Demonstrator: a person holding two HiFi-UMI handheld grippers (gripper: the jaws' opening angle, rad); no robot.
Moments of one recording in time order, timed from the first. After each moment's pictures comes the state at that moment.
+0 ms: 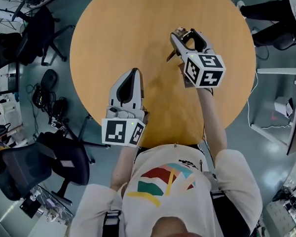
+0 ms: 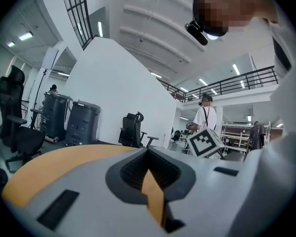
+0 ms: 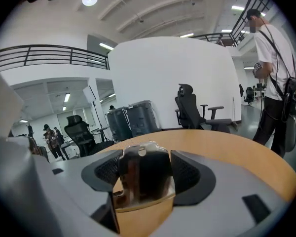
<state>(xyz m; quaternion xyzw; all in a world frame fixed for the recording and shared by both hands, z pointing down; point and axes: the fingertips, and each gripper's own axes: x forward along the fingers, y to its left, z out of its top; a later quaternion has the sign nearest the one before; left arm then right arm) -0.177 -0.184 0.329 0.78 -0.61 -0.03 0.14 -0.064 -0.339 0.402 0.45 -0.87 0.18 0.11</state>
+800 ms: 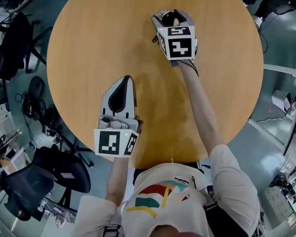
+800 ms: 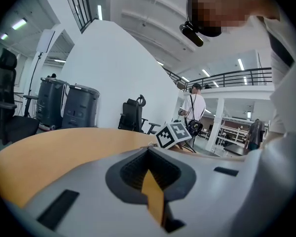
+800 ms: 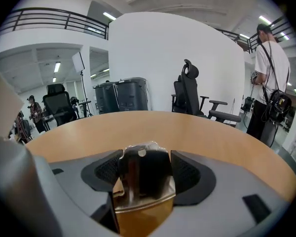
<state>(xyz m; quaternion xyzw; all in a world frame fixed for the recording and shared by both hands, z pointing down) -0.189 -0.321 0.448 0.78 -0.59 0.02 0.20 -0.109 -0.541 0.560 0.48 -0.83 0.16 0.25</state>
